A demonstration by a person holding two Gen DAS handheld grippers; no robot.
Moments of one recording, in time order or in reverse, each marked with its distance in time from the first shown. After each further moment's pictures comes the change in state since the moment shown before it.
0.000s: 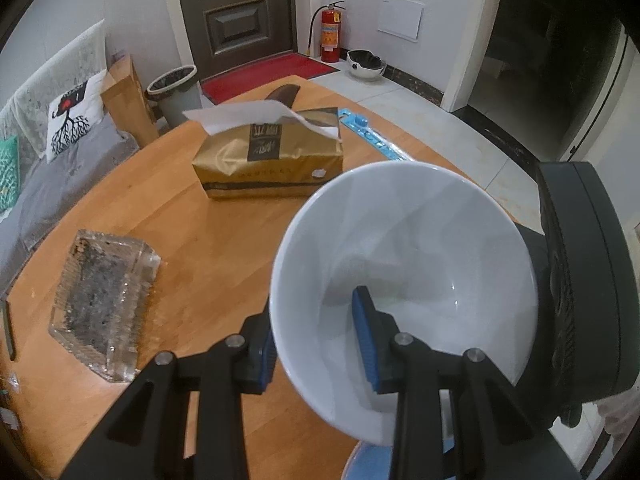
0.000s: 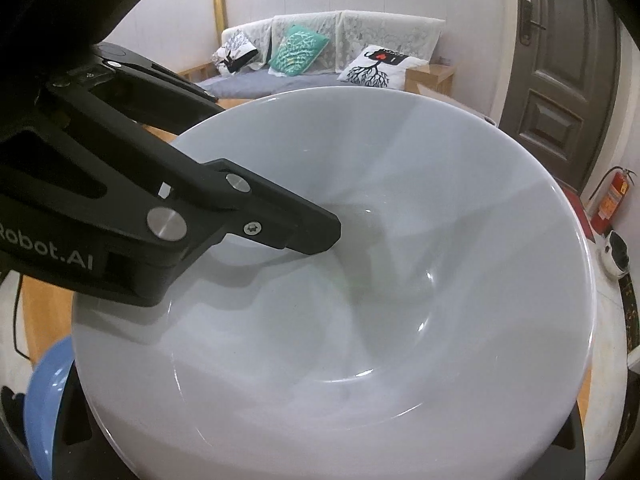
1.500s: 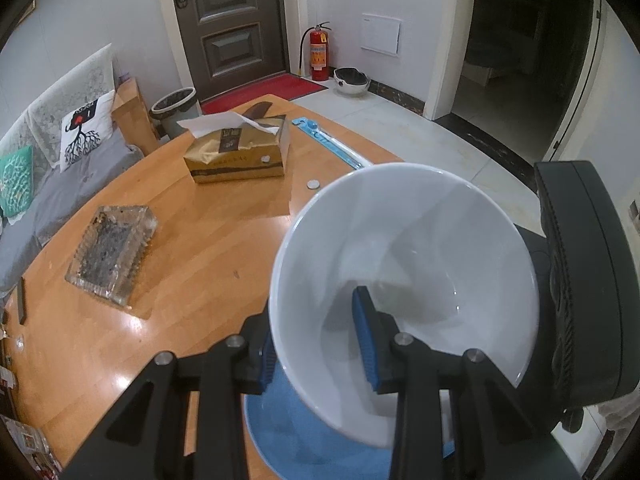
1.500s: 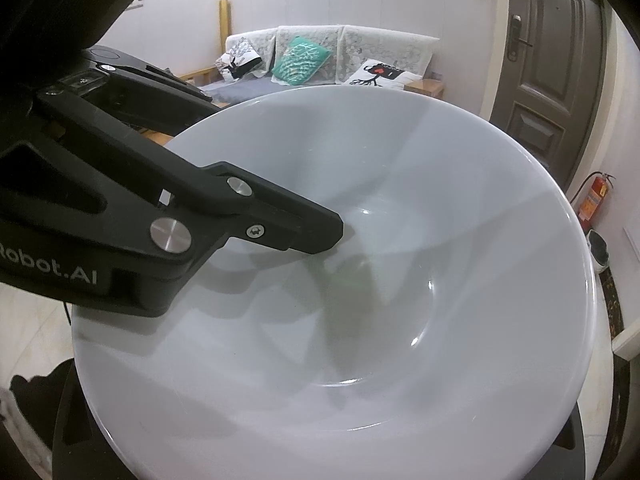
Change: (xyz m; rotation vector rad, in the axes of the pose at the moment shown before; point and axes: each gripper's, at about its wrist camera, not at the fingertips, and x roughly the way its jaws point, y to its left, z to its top) left arm -0.088 -0.082 -0.078 0.026 -0.076 0.019; right arm -0.101 0.074 -0.055 -0.015 -0.031 -0.050
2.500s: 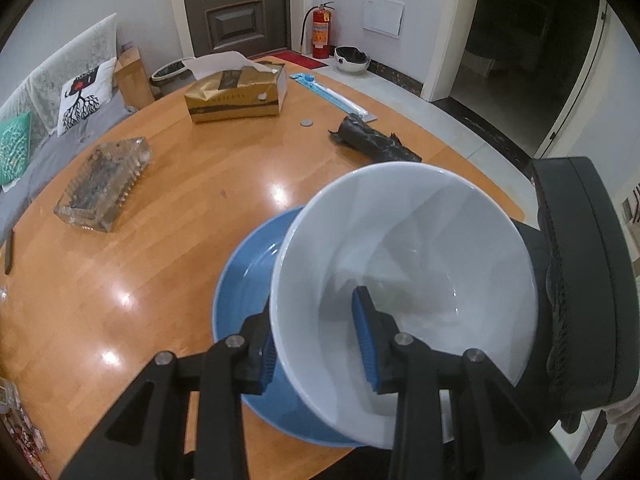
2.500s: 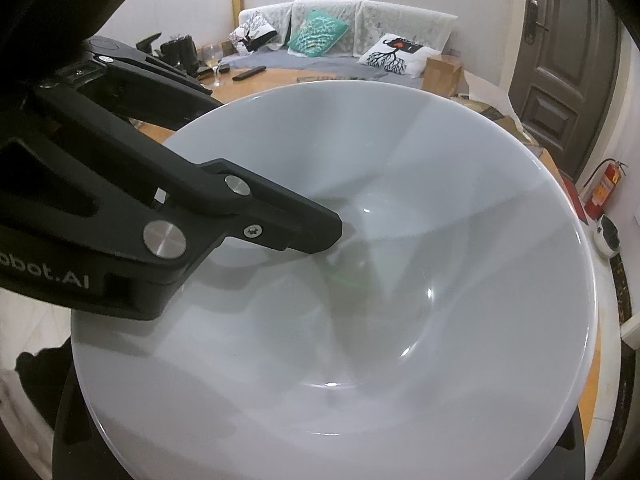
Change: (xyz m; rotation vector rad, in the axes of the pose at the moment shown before) left arm 0.001 -0.006 -0.075 -0.051 0.067 -0.035; right arm 0.003 0.059 -0.047 -0.014 0.100 0.036
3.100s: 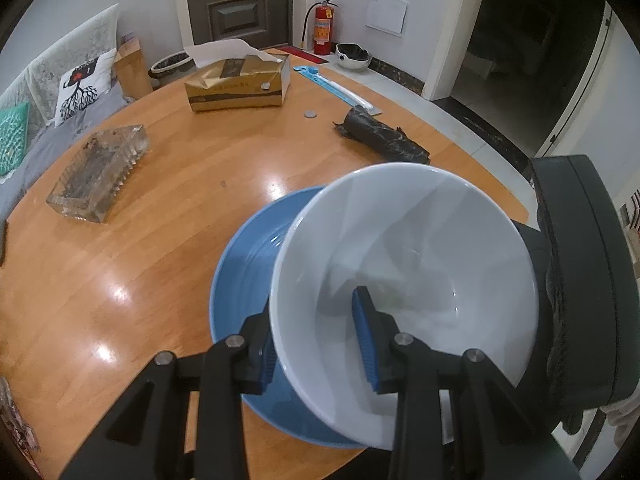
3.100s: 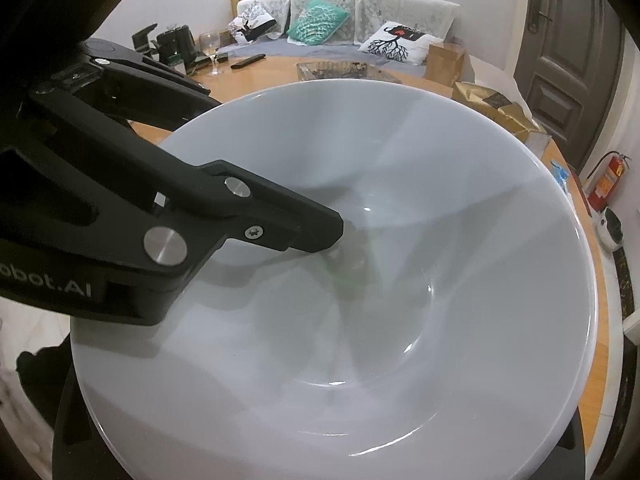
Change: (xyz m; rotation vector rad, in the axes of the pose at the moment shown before) left arm 0.012 0.009 -0.003 -0.021 0.012 -0.019; right arm 0.011 -0.003 0.002 0.009 0.038 0.011
